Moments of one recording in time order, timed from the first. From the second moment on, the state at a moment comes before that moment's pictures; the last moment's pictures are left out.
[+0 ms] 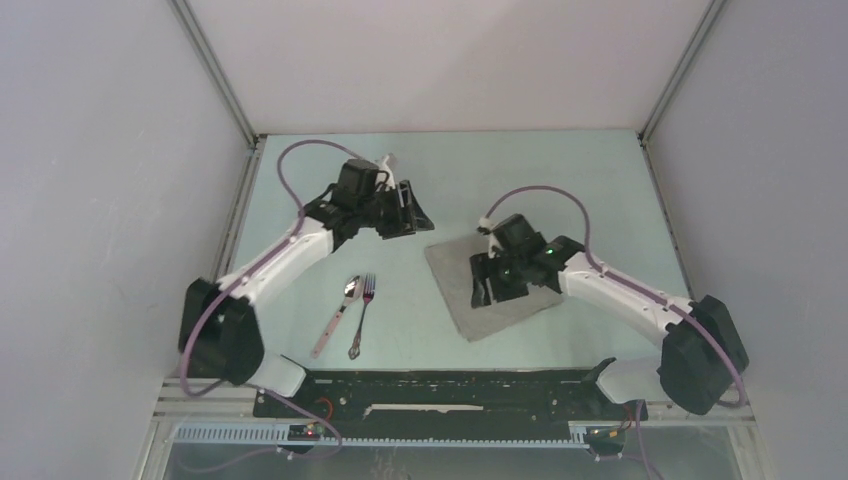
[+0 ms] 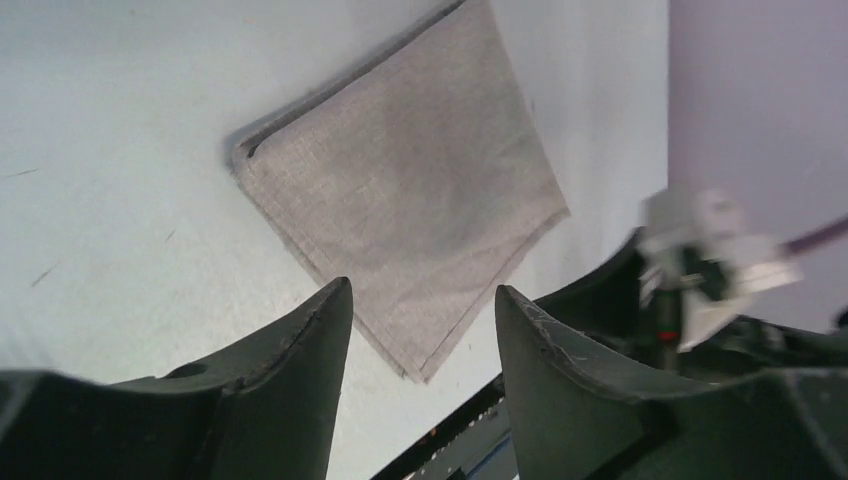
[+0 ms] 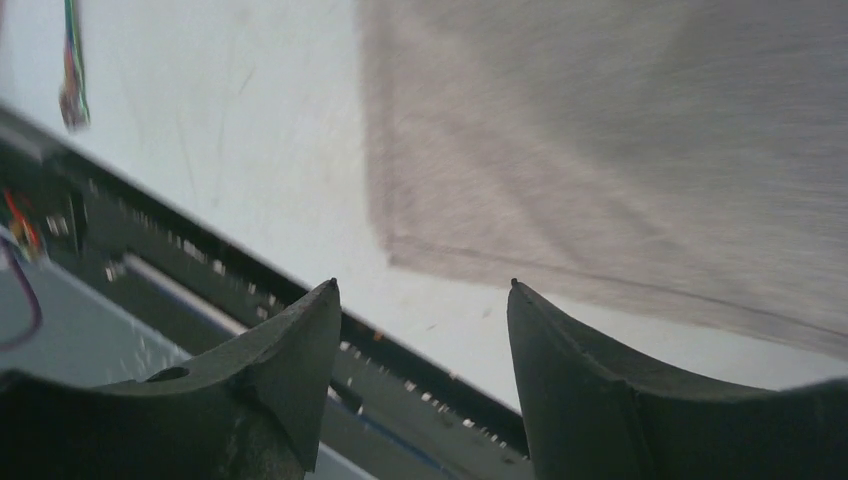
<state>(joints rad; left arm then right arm) -0.47 1.55 1.18 -0.37 0.37 -0.65 0.59 1.32 0.91 -0.62 -0.21 0.40</state>
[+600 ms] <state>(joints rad) -0.41 1.09 0.79 -0.48 0.31 -0.60 0.99 1.81 1.23 -0.88 -0.03 0.53</state>
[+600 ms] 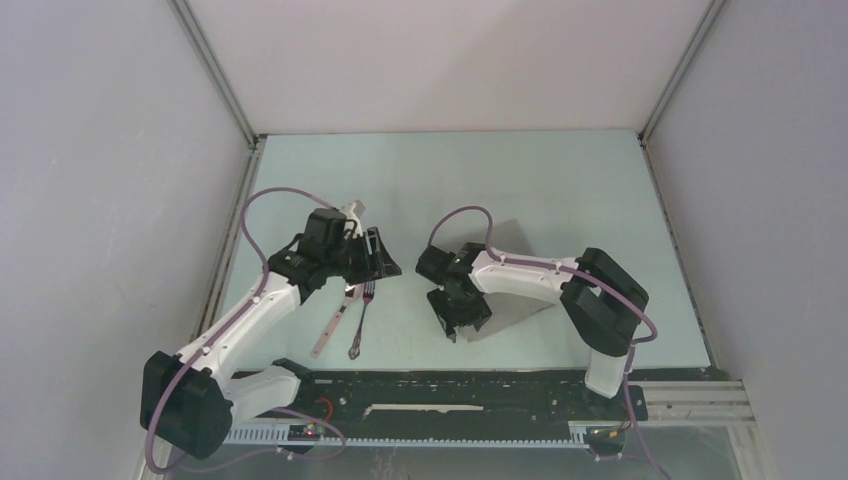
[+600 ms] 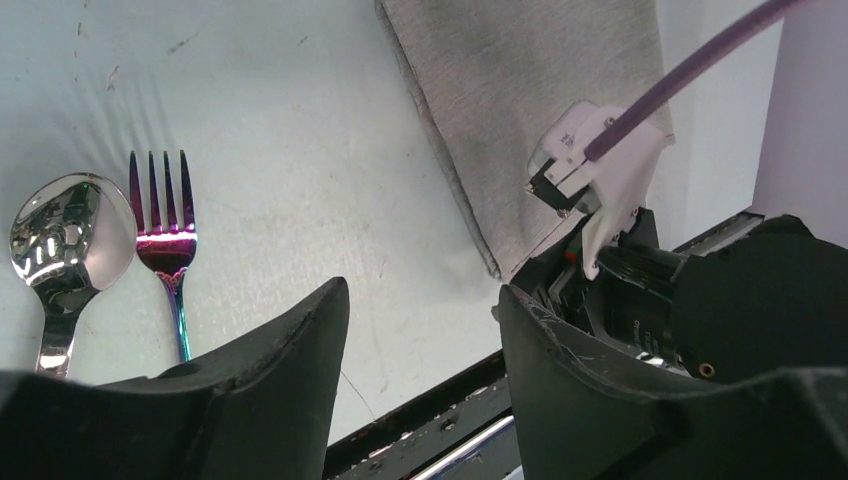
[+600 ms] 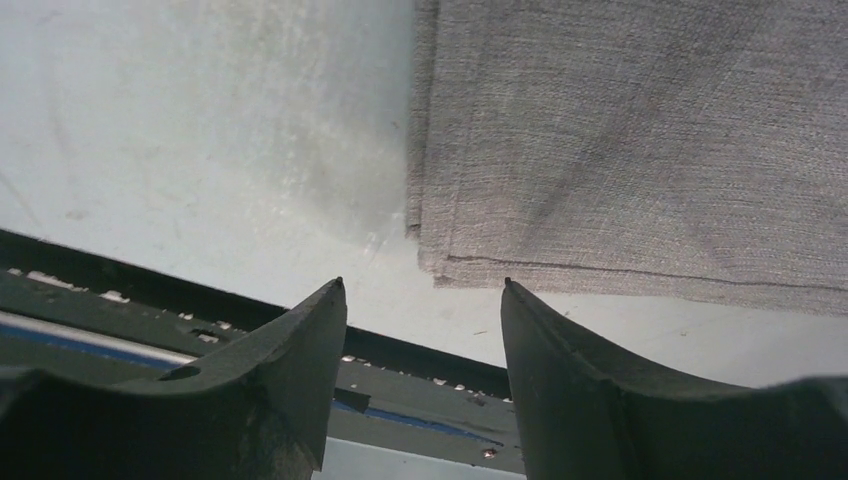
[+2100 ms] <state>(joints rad) -0.39 1.17 0.68 -0.34 0.37 -0.66 0.91 1.79 1.15 -0.80 -0.03 0.48</state>
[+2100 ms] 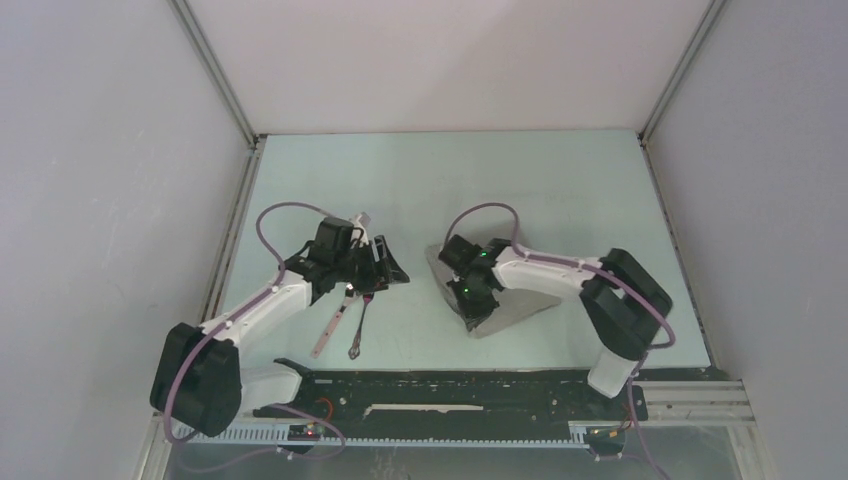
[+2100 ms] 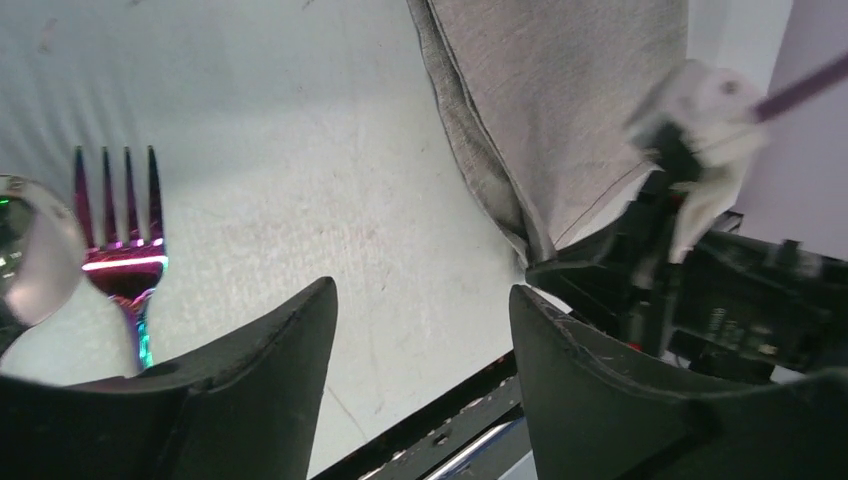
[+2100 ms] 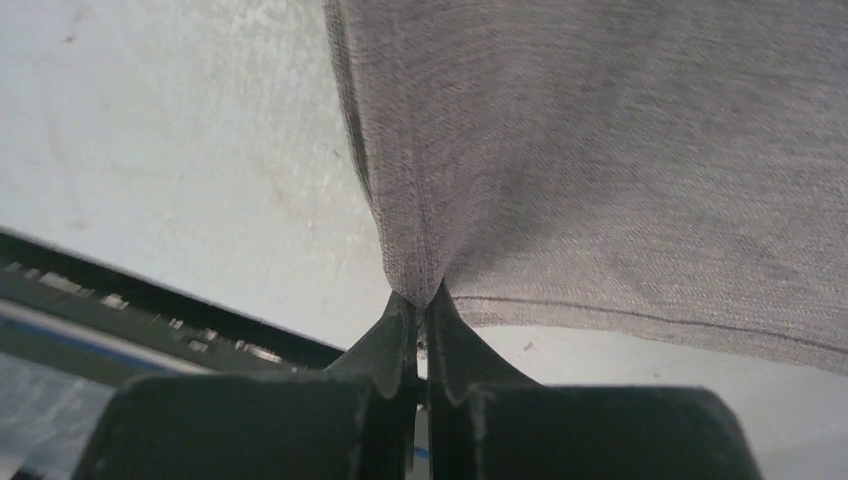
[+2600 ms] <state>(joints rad) -0.39 1.48 0.63 0.15 0.49 -1.05 0.56 1.50 0.84 -0.52 -0.47 0.44</state>
